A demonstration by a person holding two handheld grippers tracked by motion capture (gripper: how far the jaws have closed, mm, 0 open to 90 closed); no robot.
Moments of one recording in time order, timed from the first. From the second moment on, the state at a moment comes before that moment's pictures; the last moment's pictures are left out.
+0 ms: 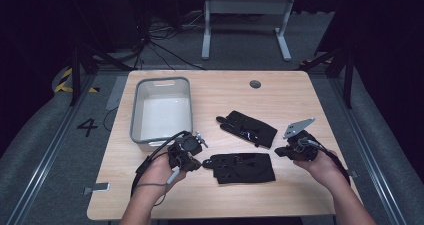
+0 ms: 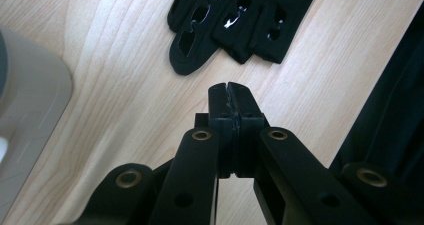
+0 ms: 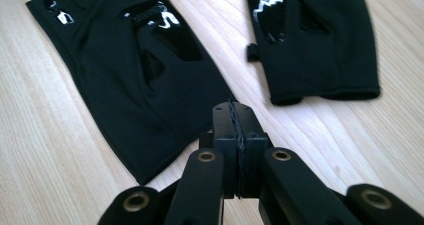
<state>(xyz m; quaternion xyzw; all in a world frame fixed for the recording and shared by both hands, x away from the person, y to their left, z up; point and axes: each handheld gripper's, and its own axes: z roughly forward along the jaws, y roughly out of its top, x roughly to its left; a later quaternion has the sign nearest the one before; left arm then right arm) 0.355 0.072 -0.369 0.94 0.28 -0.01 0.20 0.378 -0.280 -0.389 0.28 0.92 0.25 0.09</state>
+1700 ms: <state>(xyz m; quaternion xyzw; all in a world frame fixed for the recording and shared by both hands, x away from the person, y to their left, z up) 0.363 0.050 -0.390 0.93 0.30 -0.02 0.23 0.384 -0.221 -0.432 0.24 0.94 0.23 0.03</state>
